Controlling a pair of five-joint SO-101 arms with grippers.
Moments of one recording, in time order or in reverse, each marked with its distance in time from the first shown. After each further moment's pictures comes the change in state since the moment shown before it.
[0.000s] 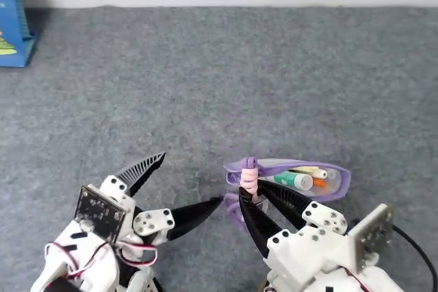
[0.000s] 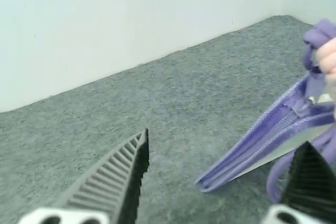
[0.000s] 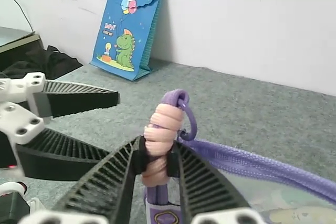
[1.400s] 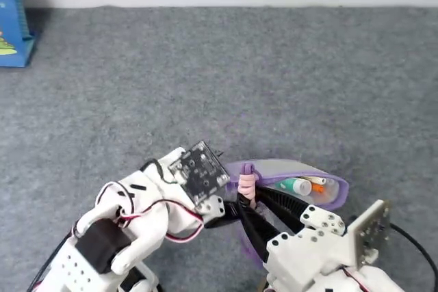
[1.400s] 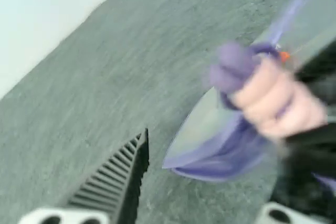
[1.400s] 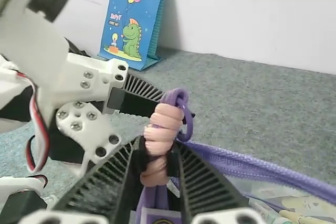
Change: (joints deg) left arm 14.9 36.1 -13.5 -5.0 -12.0; right arm -1.8 0.0 0.0 2.7 -3.3
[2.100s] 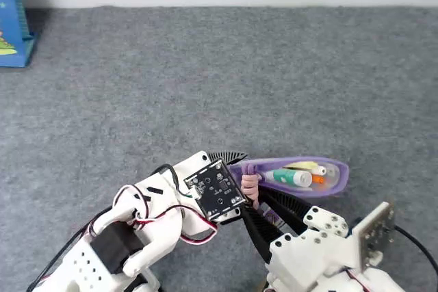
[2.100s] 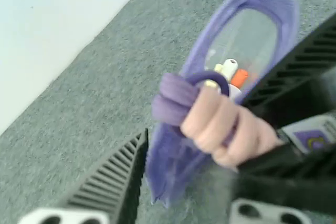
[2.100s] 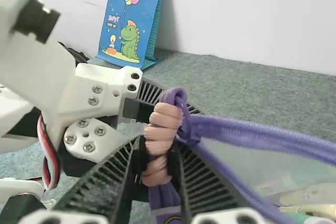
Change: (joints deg) left arm 4.9 0.4 5.5 -11.6 -2.1; right arm 0.3 0.0 -1.1 1.0 0.0
